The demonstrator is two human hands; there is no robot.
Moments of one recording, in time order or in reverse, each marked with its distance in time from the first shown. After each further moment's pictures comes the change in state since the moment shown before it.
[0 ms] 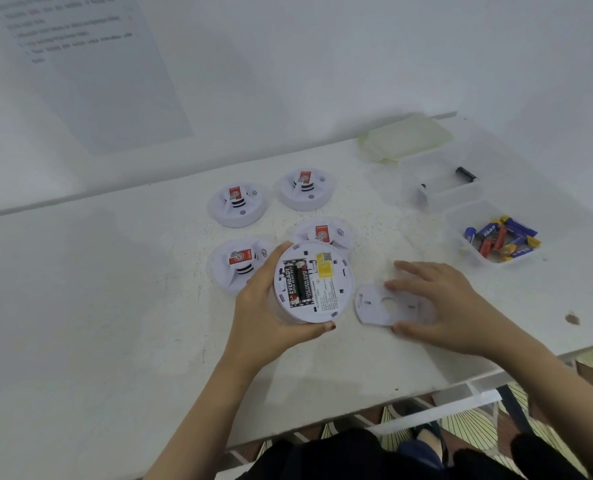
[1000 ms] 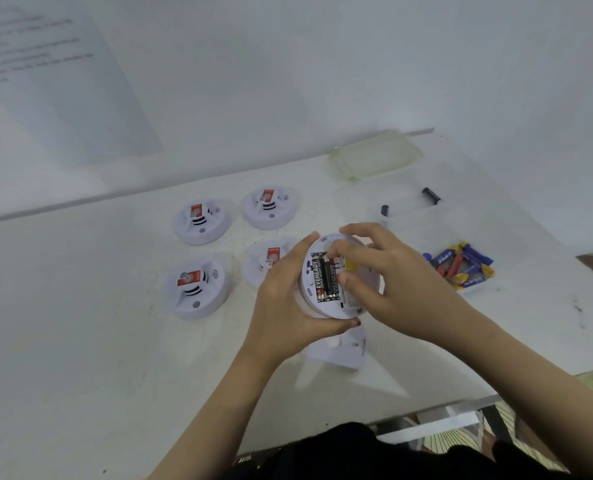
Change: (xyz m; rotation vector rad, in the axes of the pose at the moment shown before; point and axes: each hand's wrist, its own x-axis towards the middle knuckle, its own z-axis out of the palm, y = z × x) left_hand 0.052 0.045 0.088 0.093 0.013 0.018; right_hand 0.020 -0.013 -0.071 0.184 0.238 -0.216
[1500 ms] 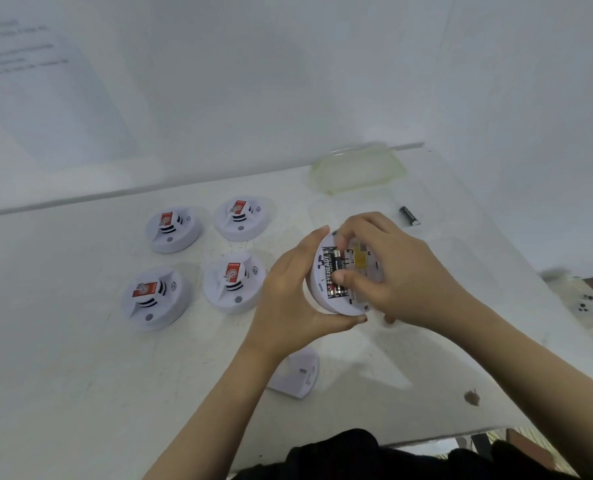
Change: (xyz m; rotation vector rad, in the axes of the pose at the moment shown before) left_hand 0.047 0.025 0.062 0.090 0.054 0.136; right_hand 0.017 0.060 -0.051 0.037 -0.012 0.008
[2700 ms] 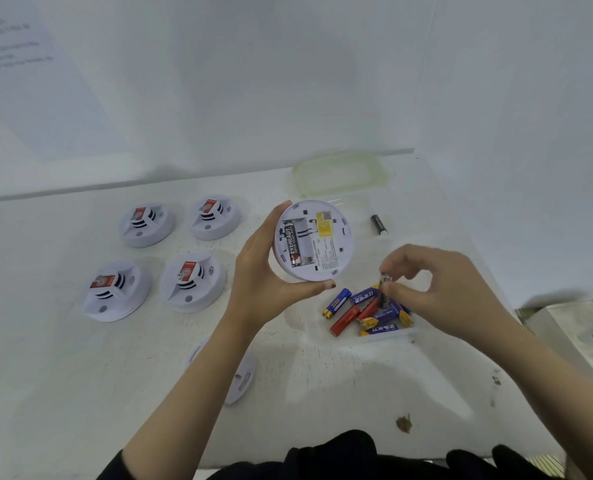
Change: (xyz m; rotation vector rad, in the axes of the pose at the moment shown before) left_hand 0.040 -0.001 0.046 0.013 0.143 -0.123; right_hand -0.031 0.118 -0.047 0.109 0.052 0.063
